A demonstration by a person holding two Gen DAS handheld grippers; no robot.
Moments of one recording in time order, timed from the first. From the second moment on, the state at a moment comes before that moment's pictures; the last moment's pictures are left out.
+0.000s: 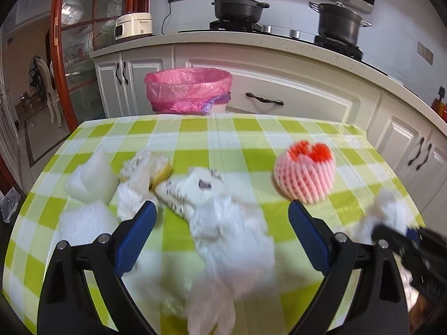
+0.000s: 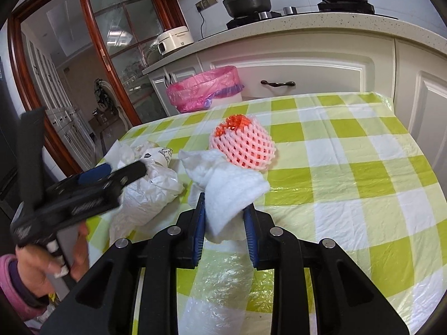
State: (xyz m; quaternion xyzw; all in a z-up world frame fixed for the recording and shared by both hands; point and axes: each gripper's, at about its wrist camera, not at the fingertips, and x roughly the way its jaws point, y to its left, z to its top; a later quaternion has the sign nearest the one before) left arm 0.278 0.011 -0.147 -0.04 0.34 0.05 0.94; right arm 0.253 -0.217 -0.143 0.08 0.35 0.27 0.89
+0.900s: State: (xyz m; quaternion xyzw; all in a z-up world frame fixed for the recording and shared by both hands) left arm 0.318 0.034 -0.161 -0.07 0.35 0.06 0.93; right arm 0.271 -0.204 -0.153 0.09 0.37 0.28 0.88
